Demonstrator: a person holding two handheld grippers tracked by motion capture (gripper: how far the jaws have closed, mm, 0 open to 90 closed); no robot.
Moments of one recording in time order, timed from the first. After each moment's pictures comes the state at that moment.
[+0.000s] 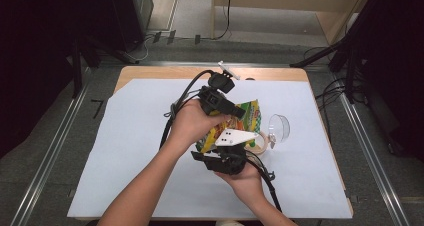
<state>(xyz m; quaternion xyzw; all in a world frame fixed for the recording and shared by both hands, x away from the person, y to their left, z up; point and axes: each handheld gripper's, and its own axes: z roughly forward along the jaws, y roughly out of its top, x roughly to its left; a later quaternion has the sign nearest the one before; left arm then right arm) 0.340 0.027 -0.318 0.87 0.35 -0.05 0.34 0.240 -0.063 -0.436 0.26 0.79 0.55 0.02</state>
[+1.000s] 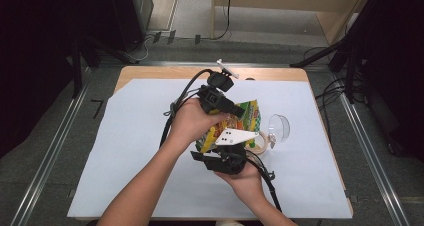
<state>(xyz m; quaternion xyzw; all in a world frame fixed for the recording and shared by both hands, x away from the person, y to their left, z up) 0.344 0.028 -0.319 0.87 0.35 -0.06 0.33 0.240 -0.063 -0.435 0.27 0.79 0.55 0.02</state>
